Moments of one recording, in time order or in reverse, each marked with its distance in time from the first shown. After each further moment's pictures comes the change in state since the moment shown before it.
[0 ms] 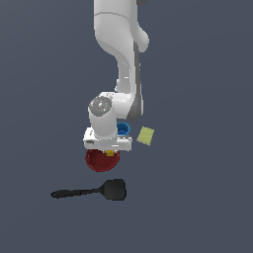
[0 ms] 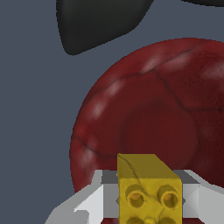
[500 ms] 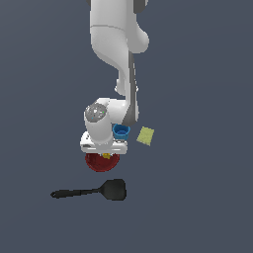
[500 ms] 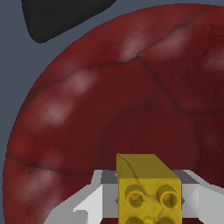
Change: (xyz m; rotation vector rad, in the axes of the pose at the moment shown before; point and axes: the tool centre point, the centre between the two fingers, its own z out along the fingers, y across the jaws) arm 0.003 0.020 0.027 0.000 0.002 -0.001
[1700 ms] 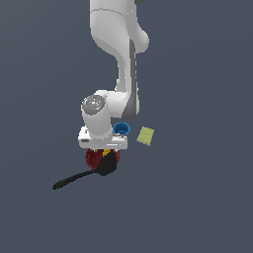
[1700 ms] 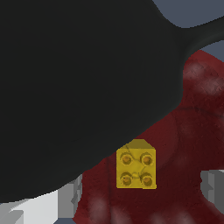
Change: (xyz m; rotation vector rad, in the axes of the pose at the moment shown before) arm -0.004 -0.001 -0.033 0.002 -0.013 -0.001
